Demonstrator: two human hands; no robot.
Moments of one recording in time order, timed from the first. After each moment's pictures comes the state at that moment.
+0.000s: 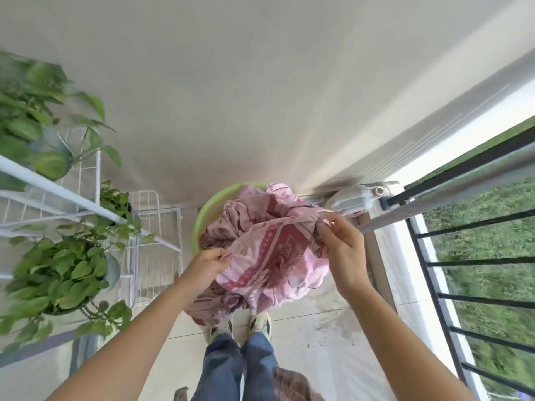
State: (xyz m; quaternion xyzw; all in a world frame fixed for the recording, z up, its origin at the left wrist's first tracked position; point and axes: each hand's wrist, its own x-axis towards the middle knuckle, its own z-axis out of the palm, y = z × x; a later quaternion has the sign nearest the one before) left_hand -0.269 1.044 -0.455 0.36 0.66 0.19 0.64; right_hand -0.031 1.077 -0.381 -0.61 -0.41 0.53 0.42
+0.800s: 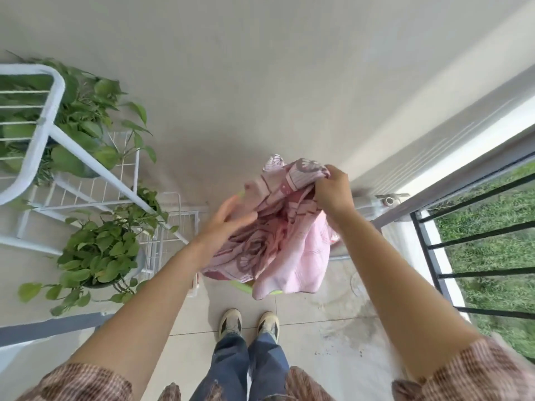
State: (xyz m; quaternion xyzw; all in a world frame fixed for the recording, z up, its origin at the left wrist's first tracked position) left_hand -0.266 1.058 -0.390 0.37 0.62 0.32 0.62; right_hand -0.066 1.144 -0.344 -0.68 -0.44 0.48 0.34
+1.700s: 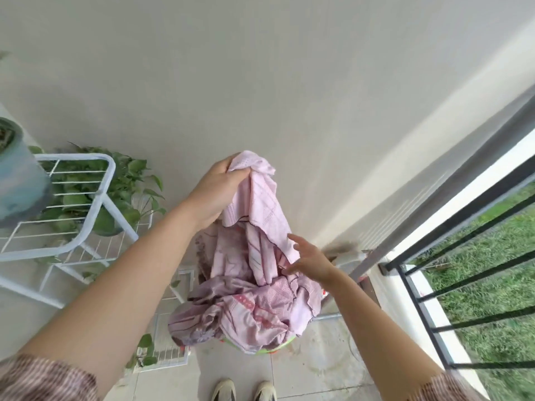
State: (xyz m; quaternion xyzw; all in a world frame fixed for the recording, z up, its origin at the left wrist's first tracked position) left_hand -0.263 1.101 -0.179 0.52 0.51 0.48 0.49; right_hand -0.052 1.098 -0.324 -0.60 -0.53 0.58 0.16
